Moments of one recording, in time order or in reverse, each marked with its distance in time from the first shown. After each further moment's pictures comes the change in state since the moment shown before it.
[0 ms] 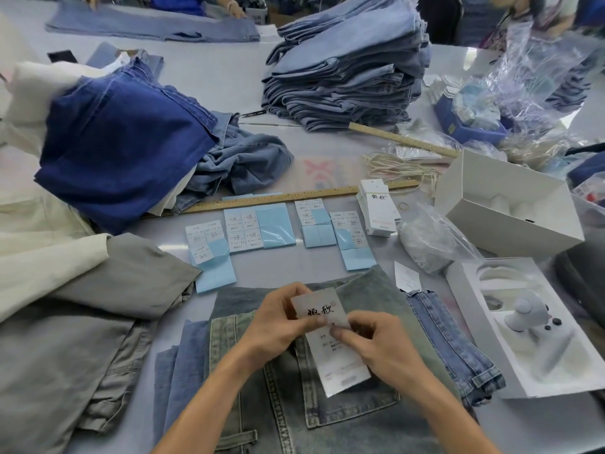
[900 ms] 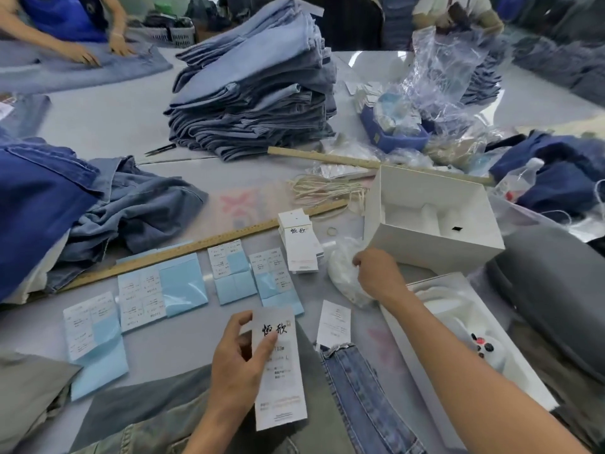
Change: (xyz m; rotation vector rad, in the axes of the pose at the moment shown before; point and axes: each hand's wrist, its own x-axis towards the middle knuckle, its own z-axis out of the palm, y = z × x) left_hand 0.106 0.006 0.104 0.102 0.381 -0.117; right_hand 0.187 0.084 -0.229 -0.862 0.320 0.191
